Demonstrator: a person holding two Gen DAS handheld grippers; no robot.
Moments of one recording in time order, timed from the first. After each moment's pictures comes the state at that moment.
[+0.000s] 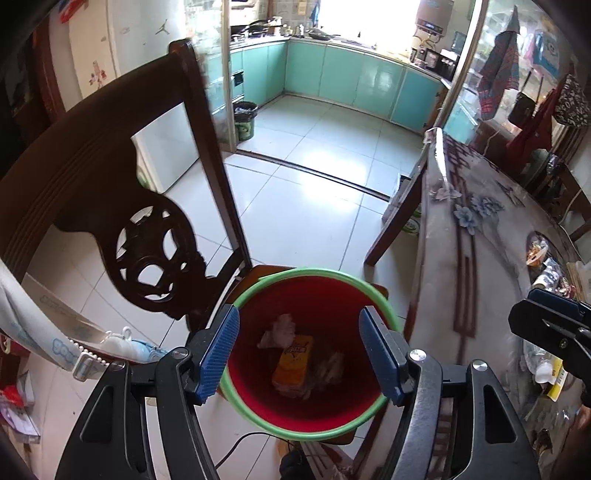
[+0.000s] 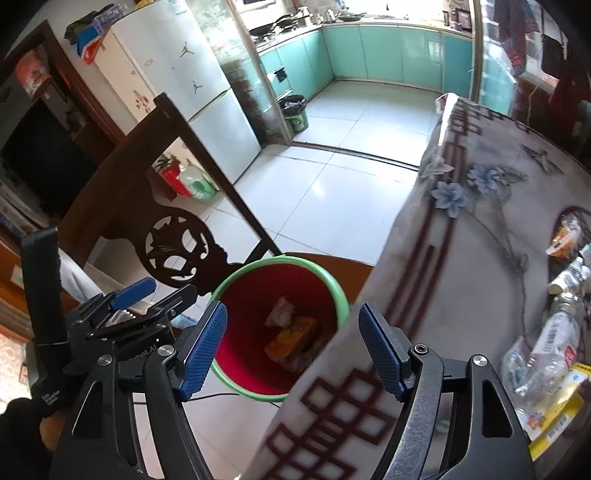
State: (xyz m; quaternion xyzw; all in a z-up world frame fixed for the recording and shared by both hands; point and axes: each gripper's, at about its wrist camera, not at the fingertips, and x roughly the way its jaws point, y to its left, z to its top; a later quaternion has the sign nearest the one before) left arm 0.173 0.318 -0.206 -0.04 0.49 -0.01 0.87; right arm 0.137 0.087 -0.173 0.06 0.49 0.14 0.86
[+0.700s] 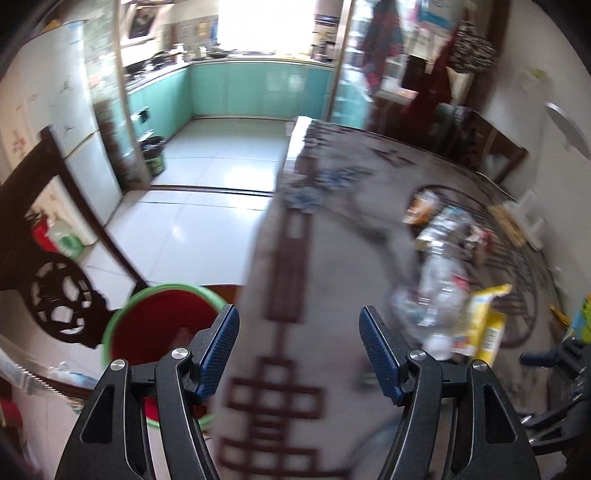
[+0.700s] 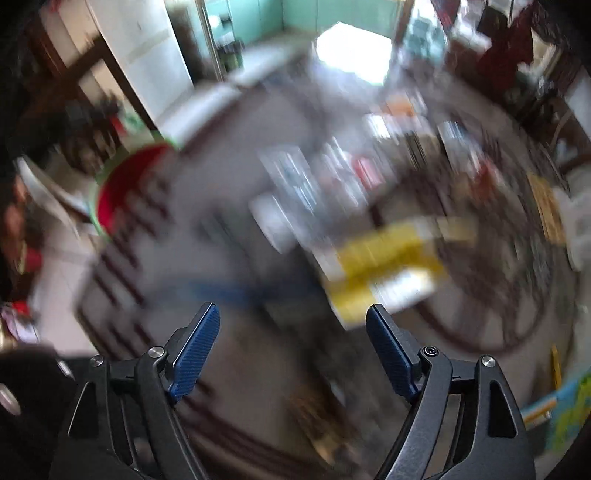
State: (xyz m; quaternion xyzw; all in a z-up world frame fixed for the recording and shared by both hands) left arm 0.117 0.115 -0.164 0.02 0.46 -0.17 0.87; right arm -0.015 -0.116 -0.207 -0.05 0.61 0.04 0.79
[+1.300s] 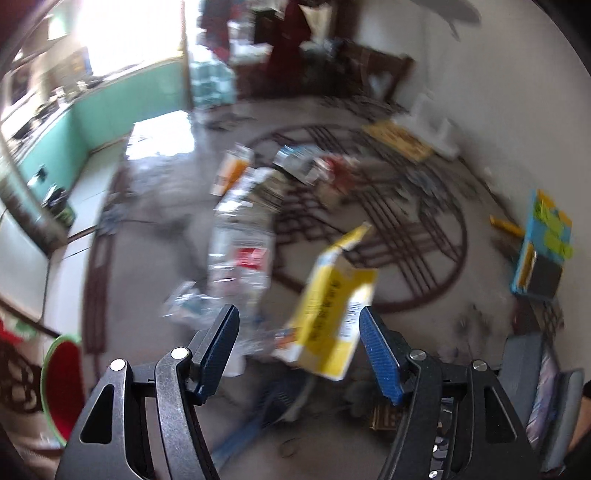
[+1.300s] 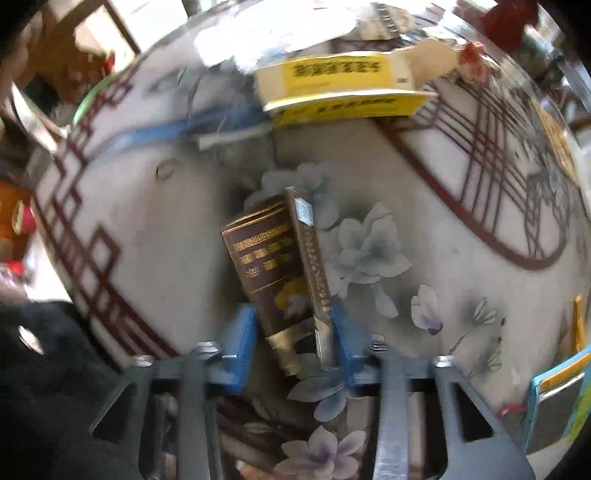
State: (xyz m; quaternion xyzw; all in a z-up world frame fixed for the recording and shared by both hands) left arm 0.056 -0.108 -0.185 0.15 0.47 -0.34 0.80; right arm -0.072 -0.169 -0.266 -0.03 0.64 0.06 0.76
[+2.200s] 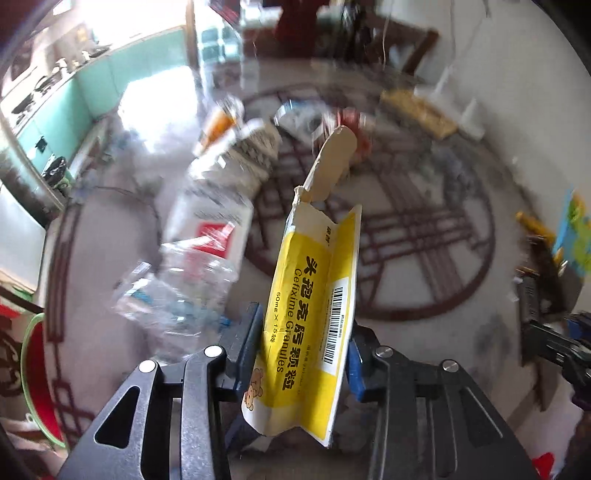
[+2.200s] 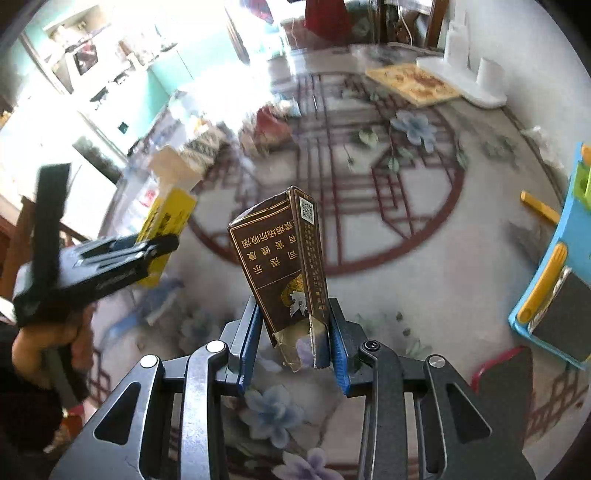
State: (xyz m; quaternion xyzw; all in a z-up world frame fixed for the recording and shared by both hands) left arm 0.073 -0.136 -0.227 0.12 0.51 -0.30 0.80; right arm -0.099 -0.292 -0.190 0.19 0.49 -0.10 0.84
